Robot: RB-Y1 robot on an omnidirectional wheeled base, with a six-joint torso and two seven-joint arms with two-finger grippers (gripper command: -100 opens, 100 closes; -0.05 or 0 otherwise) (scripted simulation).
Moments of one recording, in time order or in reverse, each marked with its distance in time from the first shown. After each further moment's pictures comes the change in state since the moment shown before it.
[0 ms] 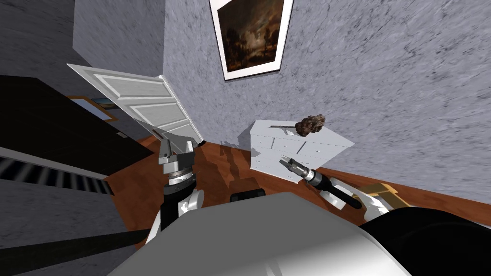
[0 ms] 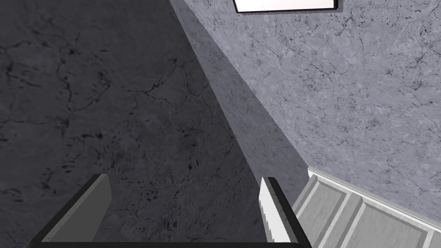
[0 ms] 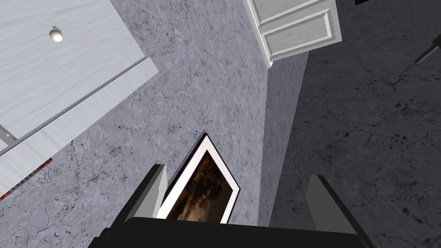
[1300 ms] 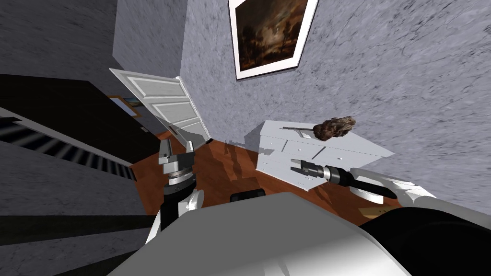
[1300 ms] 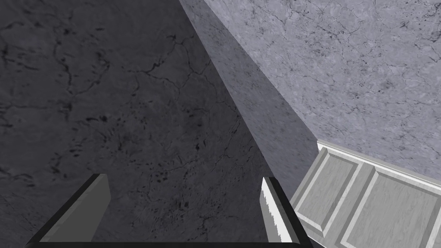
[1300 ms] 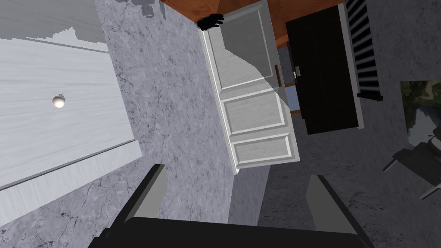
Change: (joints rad) left arm 0.000 0.000 0.000 0.000 0.000 0.000 0.000; right arm 0.021 -0.373 0.019 0.227 0.081 -0.109 -0.002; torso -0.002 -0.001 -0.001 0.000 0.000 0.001
